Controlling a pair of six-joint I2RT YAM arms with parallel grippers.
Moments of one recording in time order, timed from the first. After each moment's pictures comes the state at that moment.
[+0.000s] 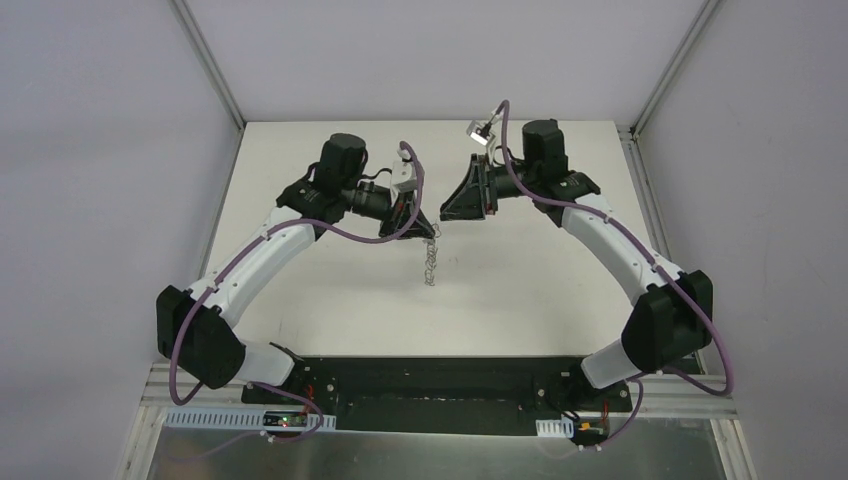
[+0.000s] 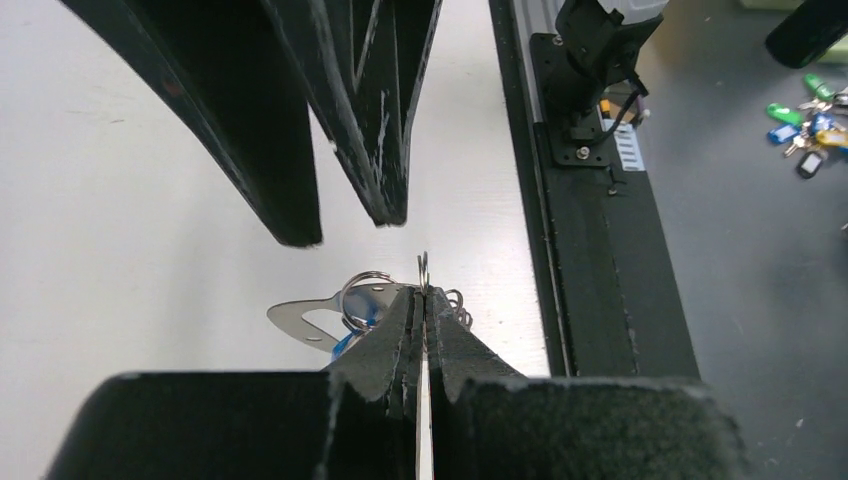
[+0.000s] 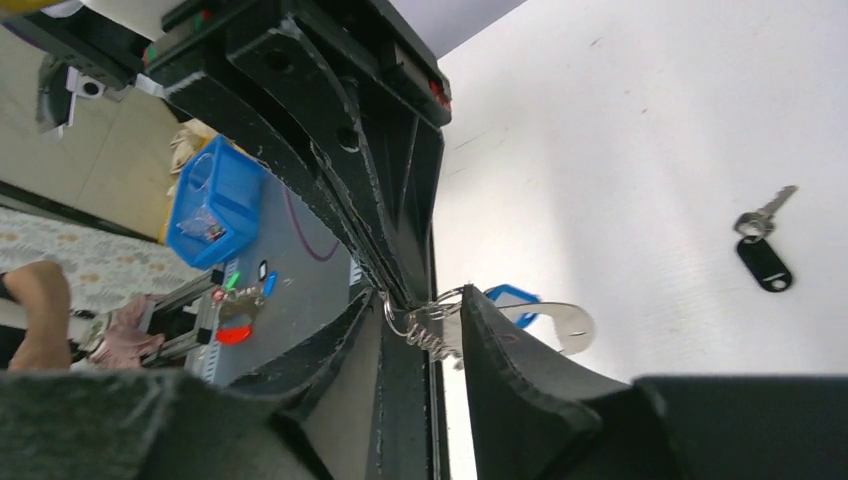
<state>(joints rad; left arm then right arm) -0.50 1.38 1.27 -0.45 1.06 0.39 0.45 1.52 1.31 -0.22 -1.21 0.25</state>
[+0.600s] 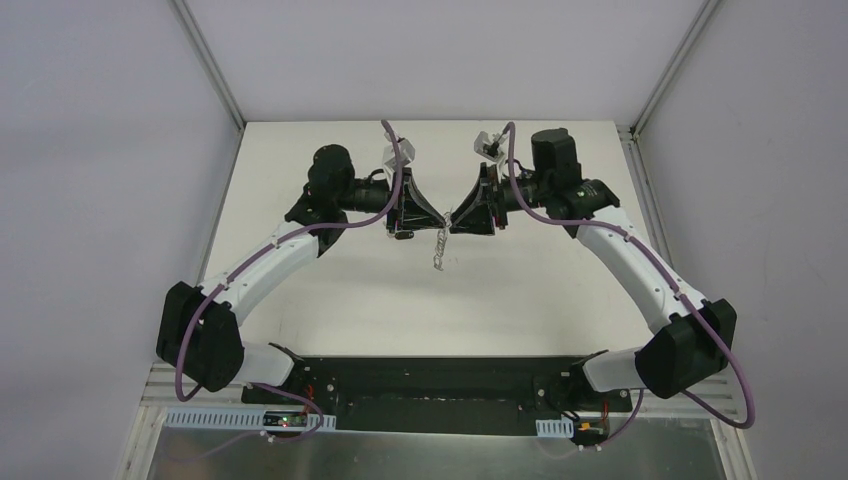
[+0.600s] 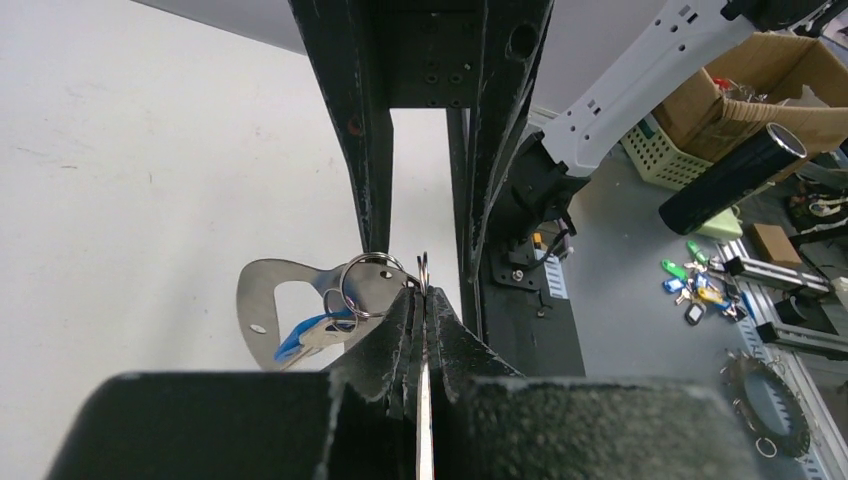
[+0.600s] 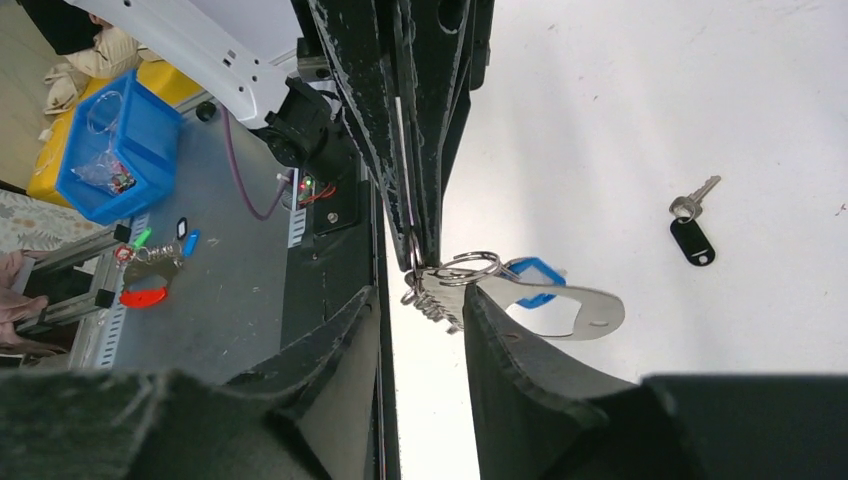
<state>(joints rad) -0.49 1.36 1.03 0.31 1.11 -0.35 0.45 1.38 1.30 -0.46 -1.11 -0.07</state>
